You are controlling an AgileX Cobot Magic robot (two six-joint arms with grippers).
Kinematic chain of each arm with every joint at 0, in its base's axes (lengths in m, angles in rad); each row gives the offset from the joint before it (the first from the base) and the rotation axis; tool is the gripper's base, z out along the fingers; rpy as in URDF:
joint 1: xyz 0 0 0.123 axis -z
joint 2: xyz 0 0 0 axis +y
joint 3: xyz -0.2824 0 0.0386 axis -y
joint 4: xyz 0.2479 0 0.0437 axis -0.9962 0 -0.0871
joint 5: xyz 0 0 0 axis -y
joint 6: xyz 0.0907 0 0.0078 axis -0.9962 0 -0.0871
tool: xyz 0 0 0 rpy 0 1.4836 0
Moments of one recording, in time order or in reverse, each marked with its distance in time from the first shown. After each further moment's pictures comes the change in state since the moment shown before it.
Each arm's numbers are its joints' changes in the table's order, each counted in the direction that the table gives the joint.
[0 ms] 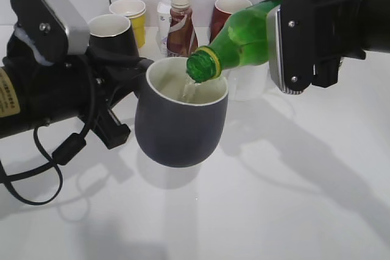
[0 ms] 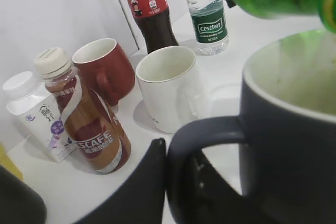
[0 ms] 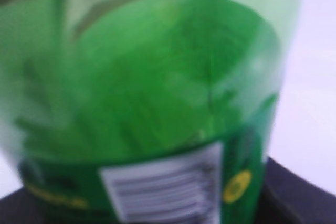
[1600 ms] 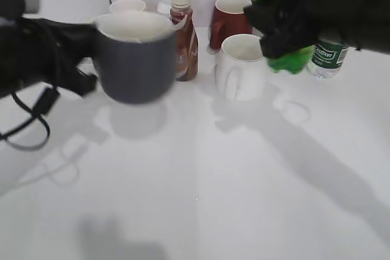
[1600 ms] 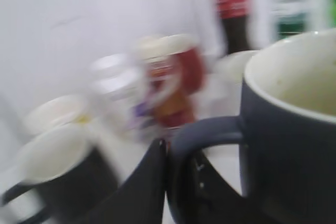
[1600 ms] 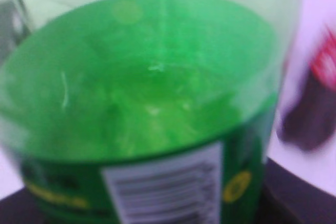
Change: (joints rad) left arm -0.172 0.020 0.000 0.159 0.082 -0.055; right arm 0.000 0.000 -0.029 -0.316 0.122 -0.912
